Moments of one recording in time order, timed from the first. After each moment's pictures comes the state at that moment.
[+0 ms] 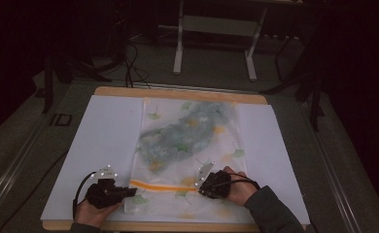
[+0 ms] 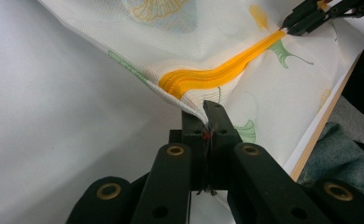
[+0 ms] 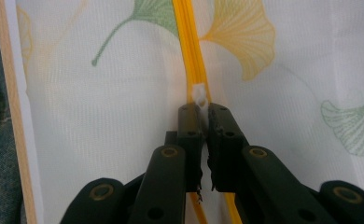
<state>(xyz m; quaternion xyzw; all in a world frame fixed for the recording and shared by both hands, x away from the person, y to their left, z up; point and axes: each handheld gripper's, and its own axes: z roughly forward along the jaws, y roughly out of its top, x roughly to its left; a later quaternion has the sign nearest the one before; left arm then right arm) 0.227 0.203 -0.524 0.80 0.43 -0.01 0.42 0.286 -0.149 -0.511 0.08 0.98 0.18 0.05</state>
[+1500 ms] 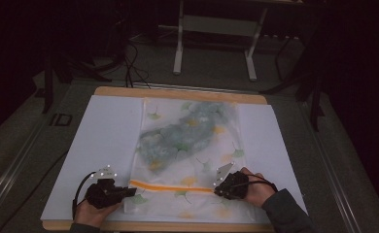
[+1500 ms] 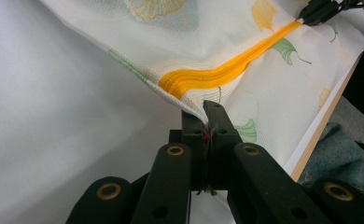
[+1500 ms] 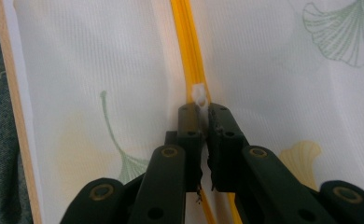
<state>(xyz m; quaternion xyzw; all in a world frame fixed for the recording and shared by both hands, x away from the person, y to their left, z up) 0.226 0.204 -0.524 0.80 0.43 -0.01 0.42 0.287 -0.199 -0.510 0.09 0.98 0.18 0.05</state>
